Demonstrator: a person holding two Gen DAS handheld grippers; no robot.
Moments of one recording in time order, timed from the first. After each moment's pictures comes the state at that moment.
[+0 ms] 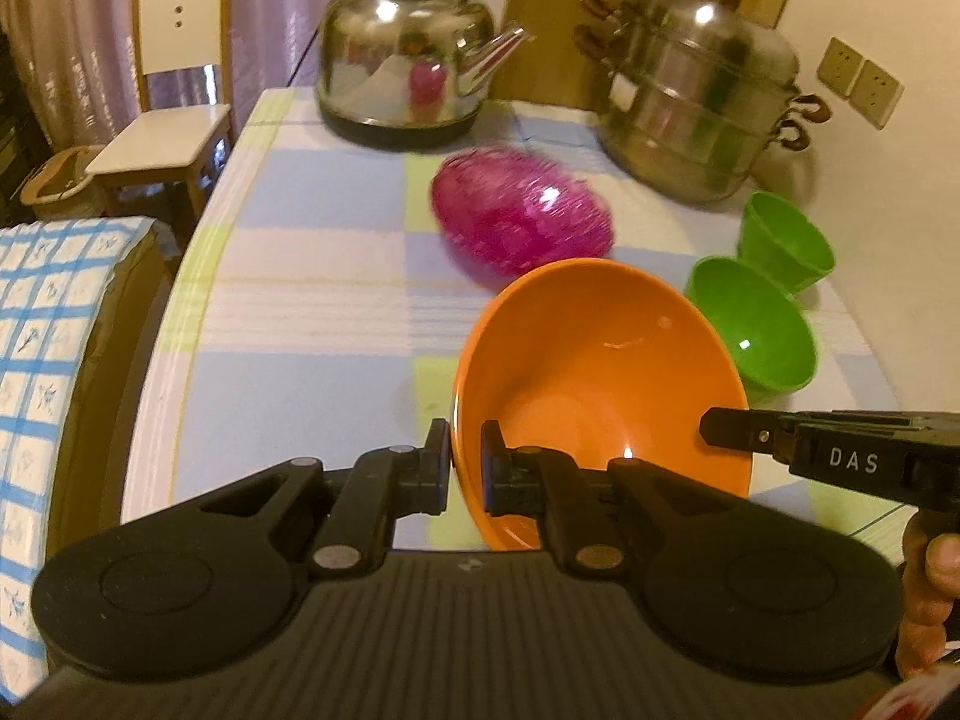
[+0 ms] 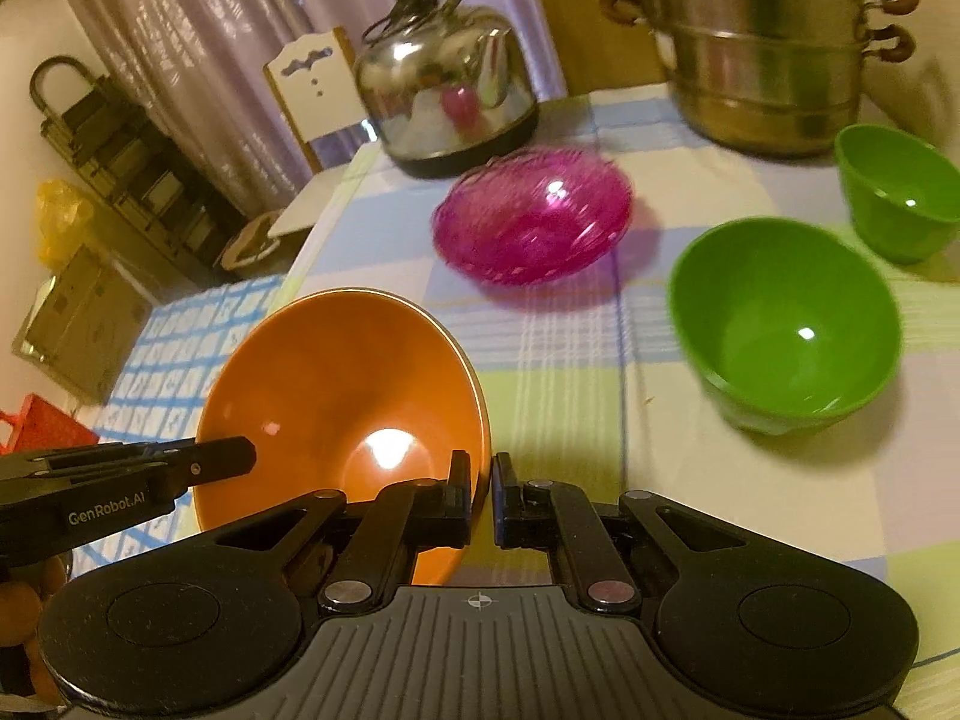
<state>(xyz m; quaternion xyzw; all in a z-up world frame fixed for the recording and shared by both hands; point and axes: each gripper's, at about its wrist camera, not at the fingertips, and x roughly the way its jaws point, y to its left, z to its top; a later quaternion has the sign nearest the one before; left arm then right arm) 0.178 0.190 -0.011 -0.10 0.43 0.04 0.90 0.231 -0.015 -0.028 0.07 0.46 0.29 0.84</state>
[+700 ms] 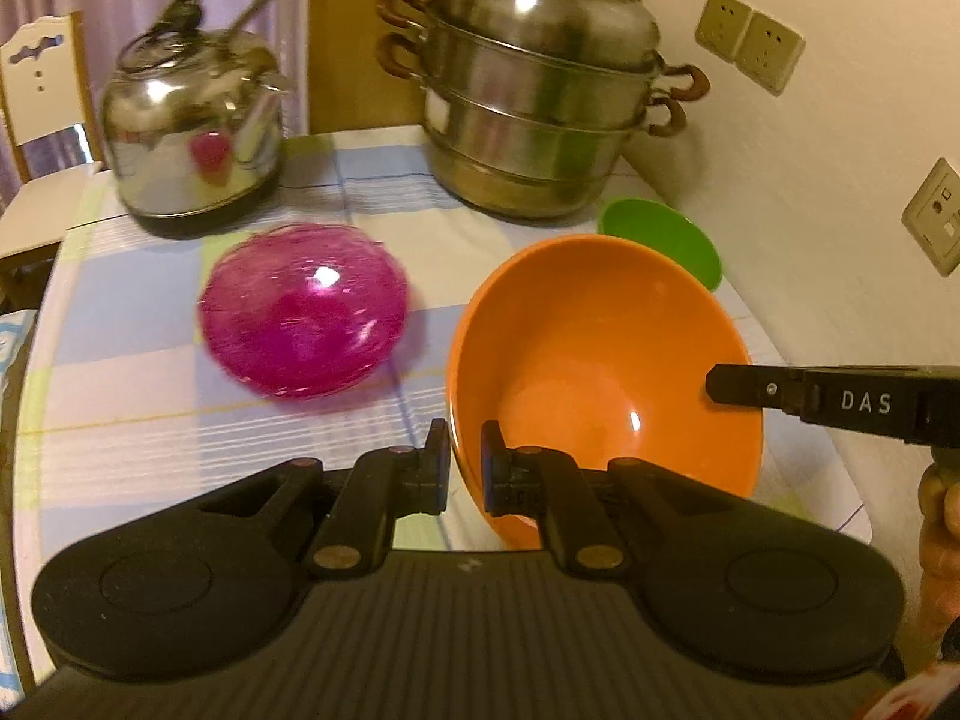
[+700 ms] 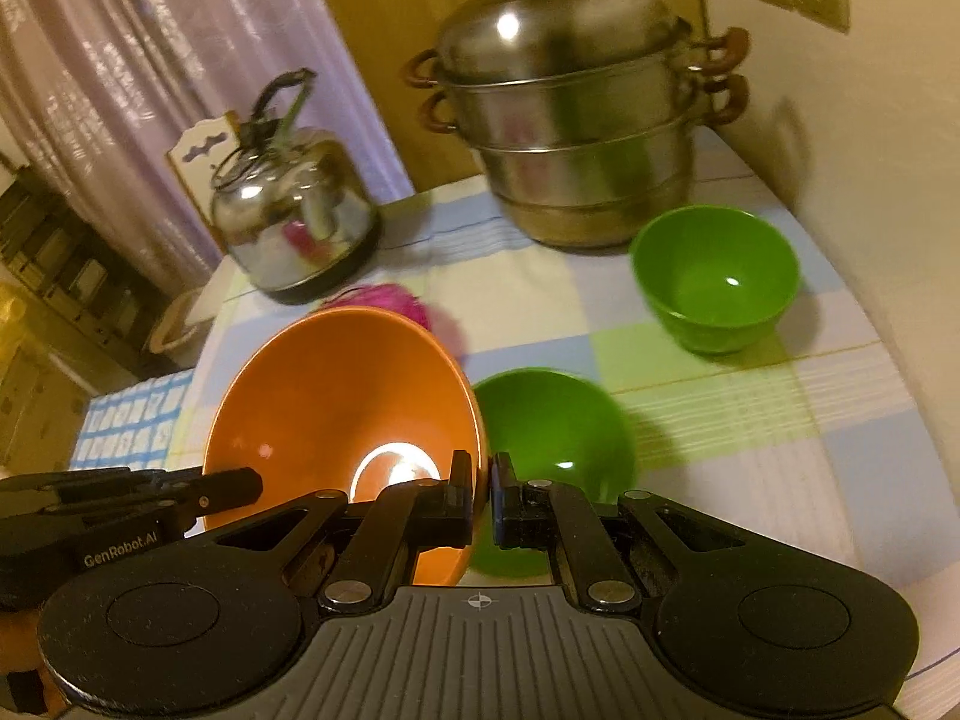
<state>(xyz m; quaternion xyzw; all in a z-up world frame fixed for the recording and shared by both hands) 0.302 0.068 0.027 -0.06 0.45 -0.06 0.89 0.320 -0.142 0.031 0.10 0.45 0.21 0.86</state>
